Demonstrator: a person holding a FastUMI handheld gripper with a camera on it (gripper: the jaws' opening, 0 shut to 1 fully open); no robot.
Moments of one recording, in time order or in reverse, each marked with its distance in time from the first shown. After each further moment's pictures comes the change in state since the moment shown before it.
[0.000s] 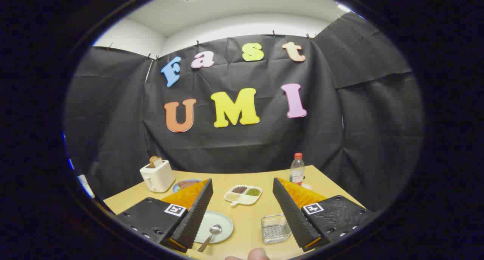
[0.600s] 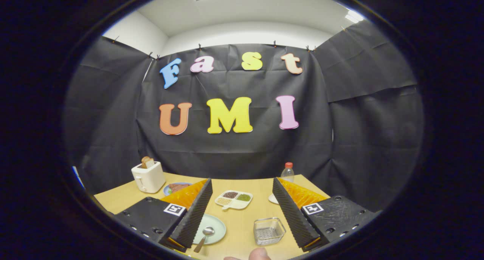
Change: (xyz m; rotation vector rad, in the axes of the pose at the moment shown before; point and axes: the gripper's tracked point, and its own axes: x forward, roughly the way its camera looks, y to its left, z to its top) arm -0.022 -0.008 0.014 -0.080 -0.092 -0.115
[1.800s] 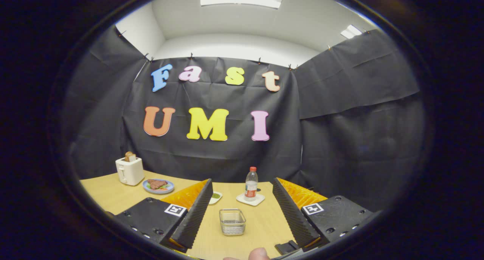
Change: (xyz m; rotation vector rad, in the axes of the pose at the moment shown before) arm -0.101 -0.029 -0.012 -0.074 -0.075 -0.097
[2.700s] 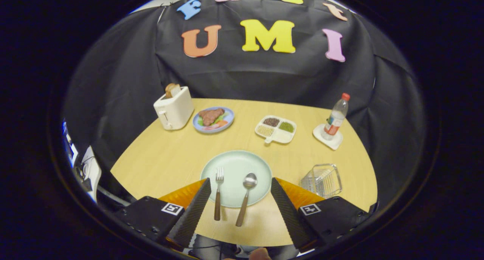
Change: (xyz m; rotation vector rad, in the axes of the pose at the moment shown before) arm 0.074 0.180 -0.128 -0.022 0.860 0.340
